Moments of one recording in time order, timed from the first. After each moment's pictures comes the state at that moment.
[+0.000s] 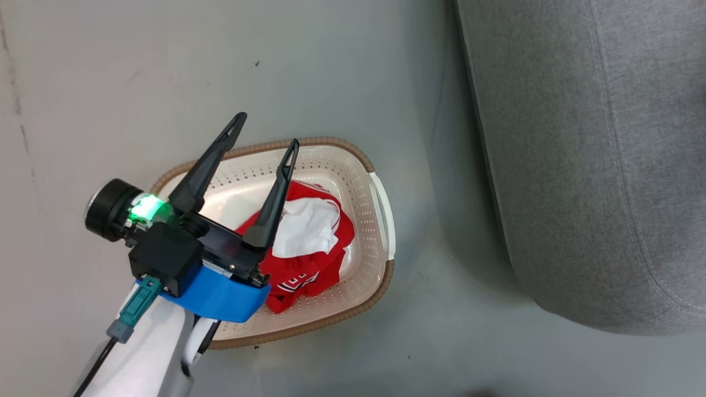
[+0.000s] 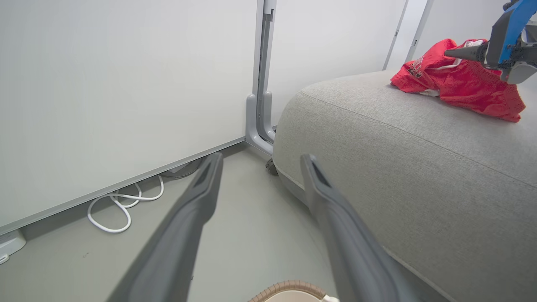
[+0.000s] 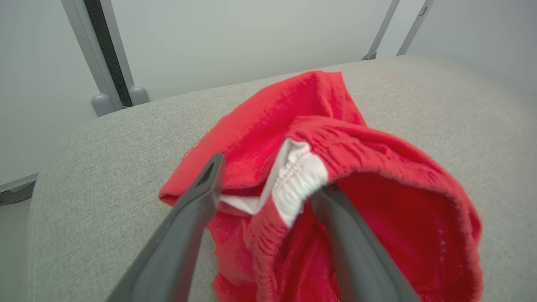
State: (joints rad) left arm -0.40 0.32 -0.42 0.01 -0.21 -0.13 -0.26; right arm -1.04 -0.27 -0.66 0.79 -0.15 0.13 -0.05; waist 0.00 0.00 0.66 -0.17
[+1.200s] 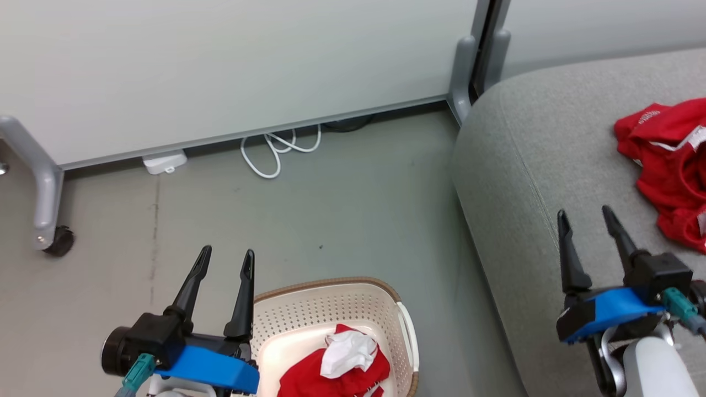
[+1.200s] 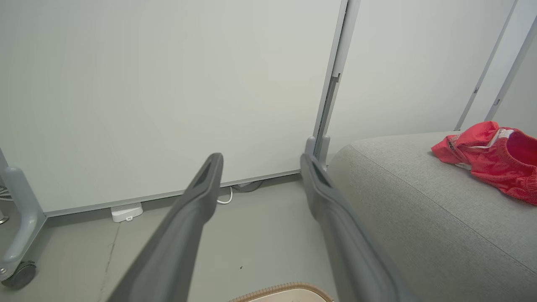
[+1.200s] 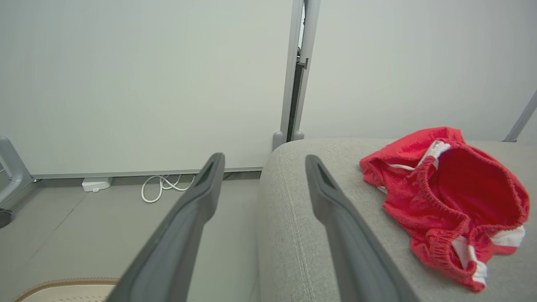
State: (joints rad) left arm -0.07 0.14 -0.21 0.18 -0.26 -0.13 -0.26; right arm -0.25 -0.06 -0.14 0.32 -0.03 0.13 -0.21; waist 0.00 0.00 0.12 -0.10
